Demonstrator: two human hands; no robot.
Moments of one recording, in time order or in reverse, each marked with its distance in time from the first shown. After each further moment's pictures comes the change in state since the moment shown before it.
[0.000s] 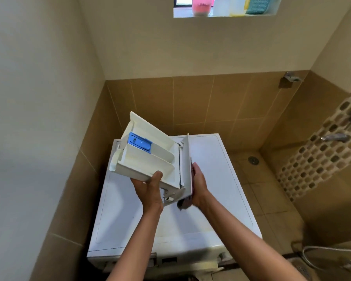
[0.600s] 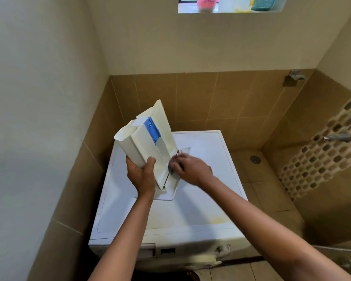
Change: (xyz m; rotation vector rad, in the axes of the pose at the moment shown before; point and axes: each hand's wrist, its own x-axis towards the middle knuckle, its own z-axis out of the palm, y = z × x) left_hand 0.011 0.020 0.002 0.345 0.092 0.254; right_hand -0.001 -0.031 0.001 -1.843 -0.107 -0.661
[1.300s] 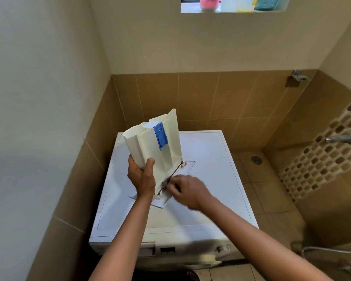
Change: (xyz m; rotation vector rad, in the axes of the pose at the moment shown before) left_hand 0.000 -0.008 -0.004 0.015 -0.011 0.037; right_hand -0.042 -0.017 0.037 0.049 0.031 -0.124
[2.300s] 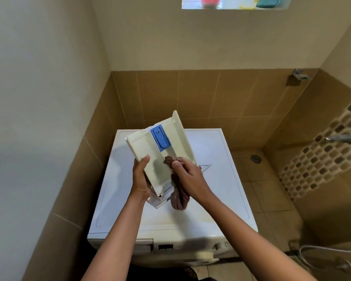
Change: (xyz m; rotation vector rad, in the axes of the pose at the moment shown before) left_hand 0.009 -0.016 -0.010 -0.395 -0.349 -0.428; right_hand -0.009 -0.028 -0.037 0.797 0.249 0.191
